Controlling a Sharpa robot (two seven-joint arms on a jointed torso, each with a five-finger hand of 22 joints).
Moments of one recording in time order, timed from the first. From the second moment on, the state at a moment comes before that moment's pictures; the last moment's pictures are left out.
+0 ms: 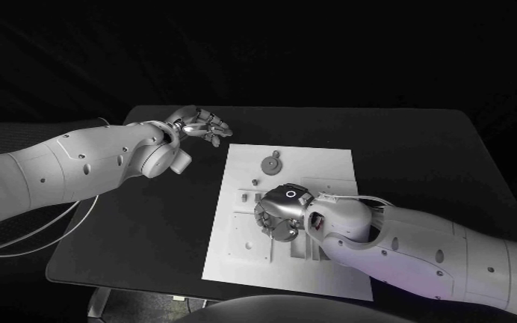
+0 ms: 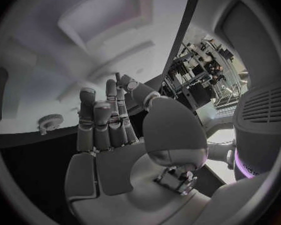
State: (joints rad) left arm 1.24 -0.86 -0.19 1.25 -0.45 -0.24 0.16; left_hand 1.07 -0.17 0.49 -0.24 0.05 0.86 0.17 0.26 0.54 1.12 0.13 0.07 0.36 0.99 0.05 0.68 0.47 0.05 1.01 -0.04 0.21 1.06; right arm 1.02 -0.52 -0.16 1.52 -1.82 -0.17 -0.10; right_hand 1.21 -0.07 0.60 -0.30 0.10 1.00 0.12 0.40 0.42 1.22 0.06 0.22 0.39 1.14 -0.05 1.42 0.66 0.23 1.05 0.03 0.87 1.31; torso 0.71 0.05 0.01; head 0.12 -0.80
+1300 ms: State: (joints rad) left arm 1.24 -0.86 -0.19 1.25 -0.45 -0.24 0.16; left_hand 1.07 -0.17 0.49 -0.24 0.05 0.86 0.17 0.26 0.54 1.12 0.13 0.07 0.36 0.99 0.05 0.68 0.47 0.04 1.01 -0.04 0.21 1.06; right arm 1.02 -0.50 -0.17 1.49 -1.82 -0.16 -0.08; right_hand 1.20 -0.08 0.60 -0.29 0.10 0.99 0.13 0.39 0.42 1.21 0.06 0.21 0.38 1.13 -0.04 1.42 0.66 0.23 1.05 0.03 0.87 1.31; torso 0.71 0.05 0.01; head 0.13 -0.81
